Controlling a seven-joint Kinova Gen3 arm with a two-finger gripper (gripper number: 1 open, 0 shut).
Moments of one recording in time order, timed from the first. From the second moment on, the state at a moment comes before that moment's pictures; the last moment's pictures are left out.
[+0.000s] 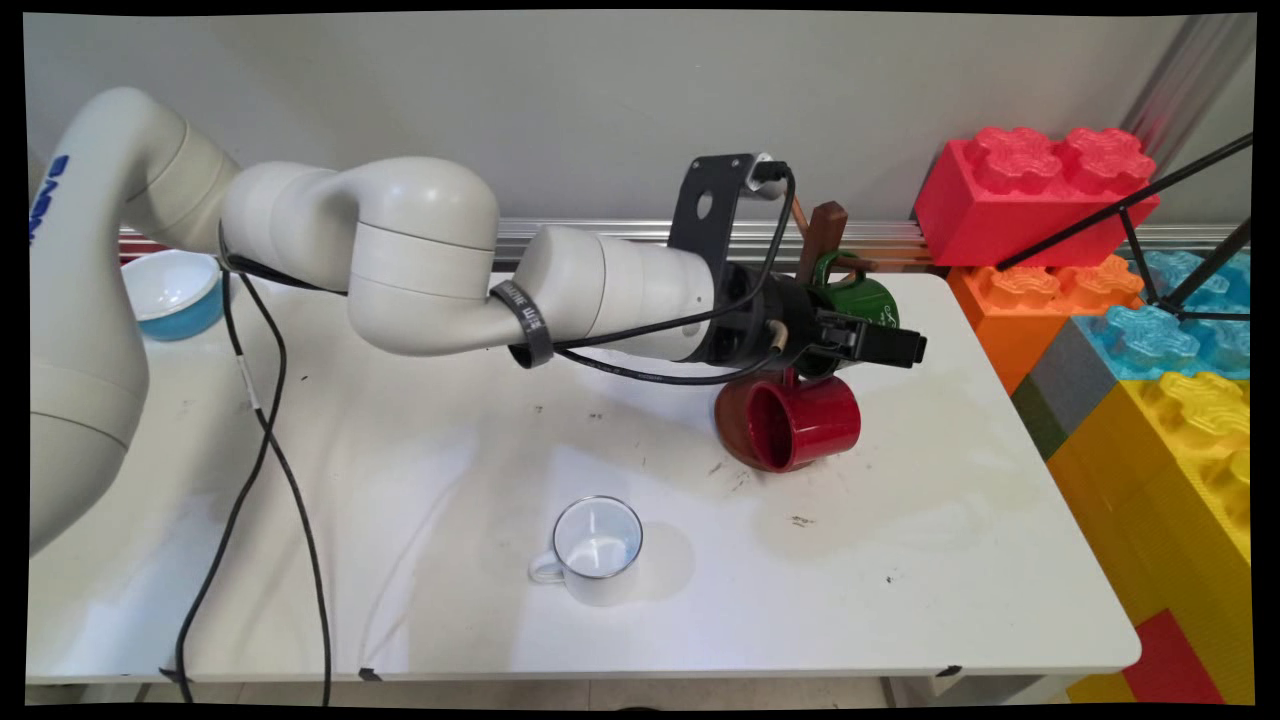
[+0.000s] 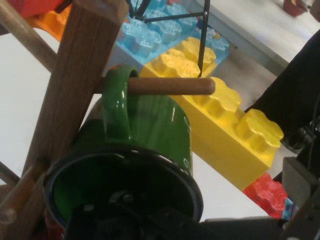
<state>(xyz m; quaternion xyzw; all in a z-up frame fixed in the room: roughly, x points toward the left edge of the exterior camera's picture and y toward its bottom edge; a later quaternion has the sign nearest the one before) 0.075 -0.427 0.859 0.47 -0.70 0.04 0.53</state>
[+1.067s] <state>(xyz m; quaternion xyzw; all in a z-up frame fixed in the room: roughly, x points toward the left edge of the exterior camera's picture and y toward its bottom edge) 0.083 -0.432 0.856 0.50 -0.68 0.04 0.53</state>
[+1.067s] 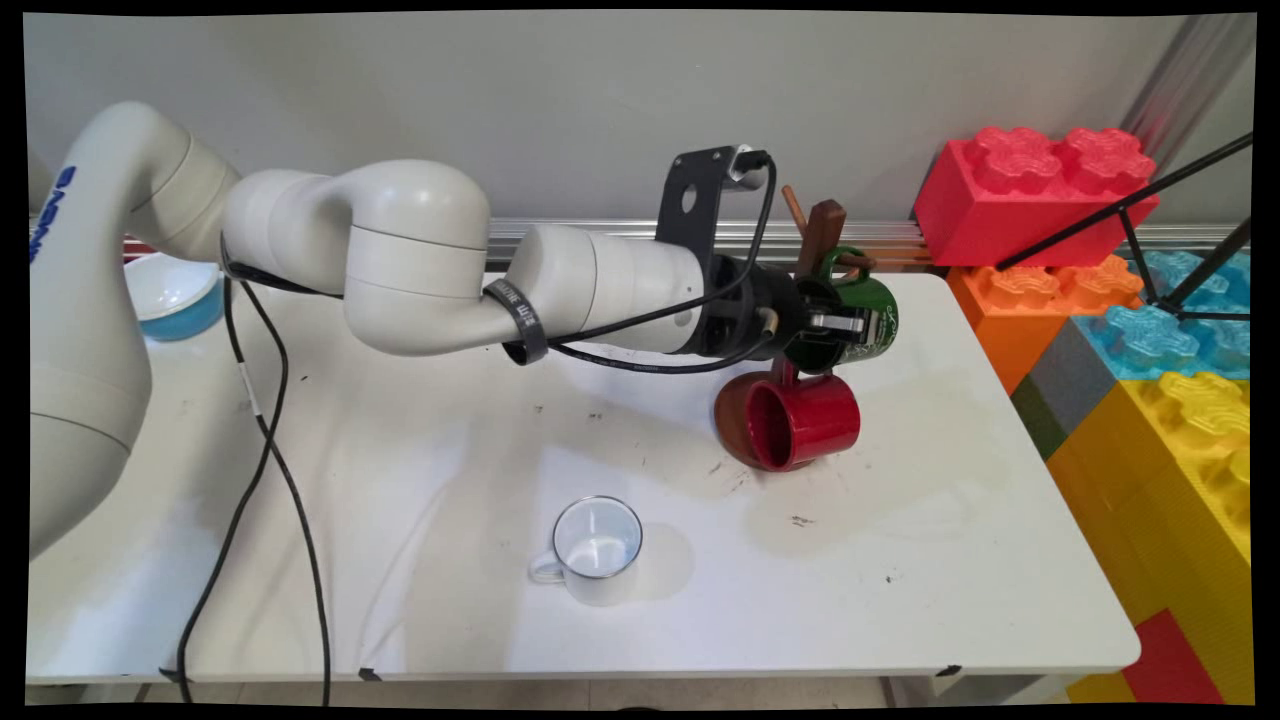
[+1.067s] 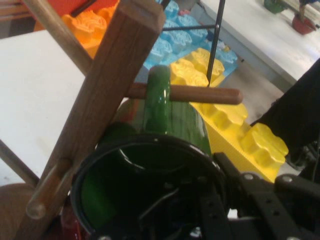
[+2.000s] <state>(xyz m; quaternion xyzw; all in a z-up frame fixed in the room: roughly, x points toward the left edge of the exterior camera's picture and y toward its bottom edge) 0.090 -0.423 0.870 0.49 -0.68 0.02 0.55</state>
